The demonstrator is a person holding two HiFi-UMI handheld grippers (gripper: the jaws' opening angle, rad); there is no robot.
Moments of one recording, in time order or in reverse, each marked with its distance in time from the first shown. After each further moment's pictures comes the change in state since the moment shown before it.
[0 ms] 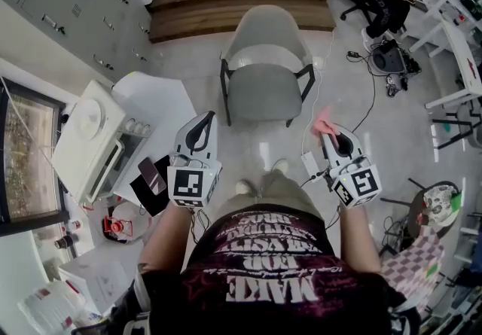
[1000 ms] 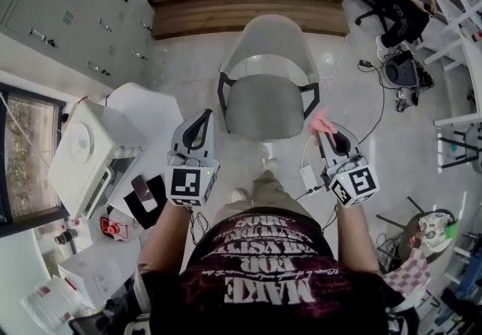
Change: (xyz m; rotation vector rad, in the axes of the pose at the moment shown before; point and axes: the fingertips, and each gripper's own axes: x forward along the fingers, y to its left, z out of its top) left arm 0.135 0.038 -0.005 -0.011 0.069 0.079; right arm 0.119 -0.102 -0.005 0.054 0.027 0.091
